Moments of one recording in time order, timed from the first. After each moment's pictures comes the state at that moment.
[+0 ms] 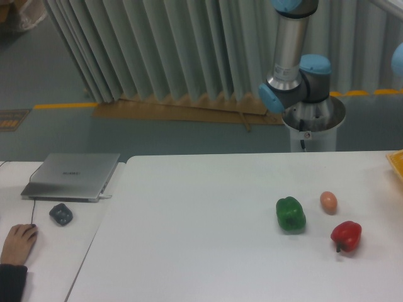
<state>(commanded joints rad) 2.82 -1.83 -1.53 -1.23 1.56 1.79</state>
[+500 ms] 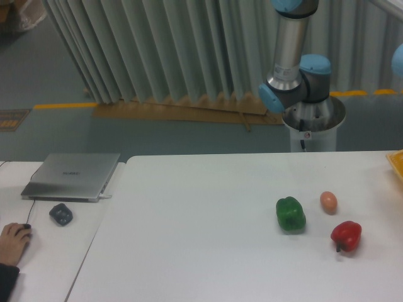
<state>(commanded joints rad) 2.82 -1.83 -1.55 -1.22 1.60 1.77</state>
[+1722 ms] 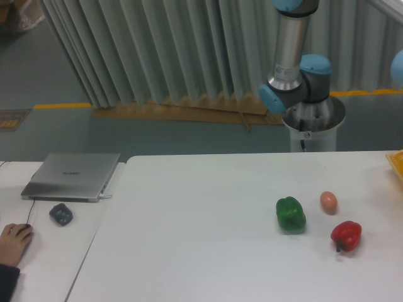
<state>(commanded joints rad) 2.85 -1.82 -1.65 -1.10 1.74 1.90</state>
